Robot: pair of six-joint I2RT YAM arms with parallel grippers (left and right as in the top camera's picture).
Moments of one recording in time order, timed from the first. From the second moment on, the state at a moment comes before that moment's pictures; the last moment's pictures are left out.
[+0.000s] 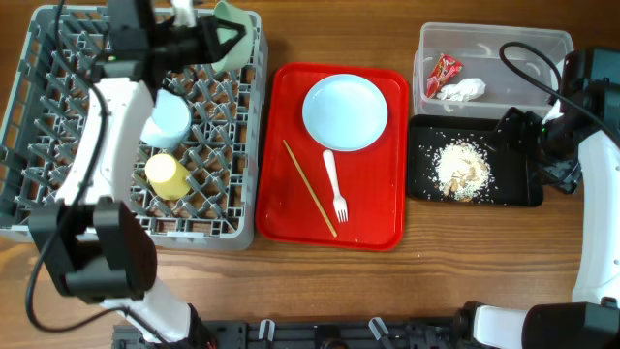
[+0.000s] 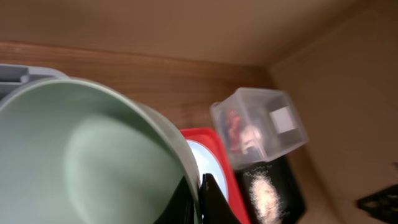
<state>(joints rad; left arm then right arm) 0.04 1.85 1.57 -0.38 0.87 -0.27 -0.23 1.49 1.51 -1.43 0.01 0.37</state>
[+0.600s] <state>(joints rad) 0.25 2.09 1.58 -0.24 1.18 -0.40 -0.23 1.49 1.51 -1.43 0.01 0.37</state>
